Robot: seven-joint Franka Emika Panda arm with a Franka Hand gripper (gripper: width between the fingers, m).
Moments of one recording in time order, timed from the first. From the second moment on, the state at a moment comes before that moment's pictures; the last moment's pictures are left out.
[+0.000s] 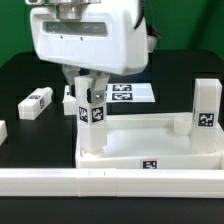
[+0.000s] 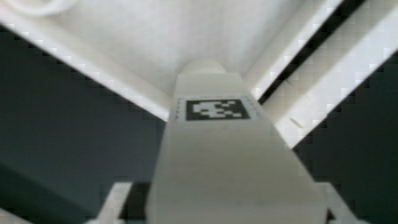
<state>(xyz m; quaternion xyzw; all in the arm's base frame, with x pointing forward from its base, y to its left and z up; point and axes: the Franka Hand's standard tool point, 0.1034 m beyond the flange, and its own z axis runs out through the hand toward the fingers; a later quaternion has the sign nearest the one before) 0.629 -0.066 0.111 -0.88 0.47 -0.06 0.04</state>
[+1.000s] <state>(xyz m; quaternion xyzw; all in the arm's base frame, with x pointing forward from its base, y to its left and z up) 0.630 -0.055 0.111 -0.93 0.37 -0.06 0.04</state>
